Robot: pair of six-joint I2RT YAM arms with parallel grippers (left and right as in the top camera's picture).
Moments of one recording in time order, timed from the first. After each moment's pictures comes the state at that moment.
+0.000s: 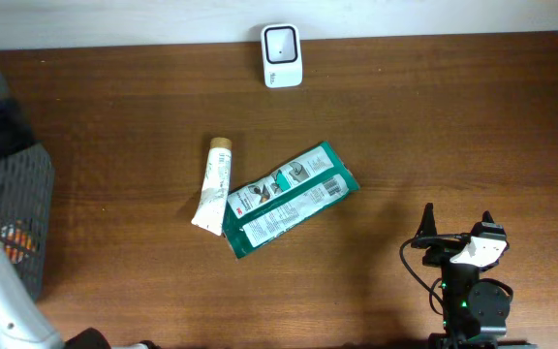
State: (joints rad) left arm 0.52 1.55 1.92 -1.23 0.05 0.00; right arm -0.08 0.01 0.01 -0.07 0.09 0.08
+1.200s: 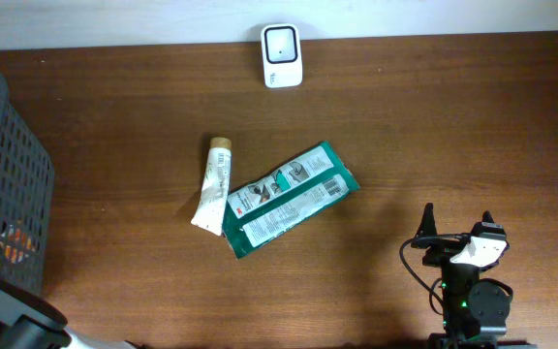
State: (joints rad) left arm 0.92 1.83 1.41 -0.83 0.08 -0.04; right arm -0.08 0.01 0.01 -0.07 0.09 0.08
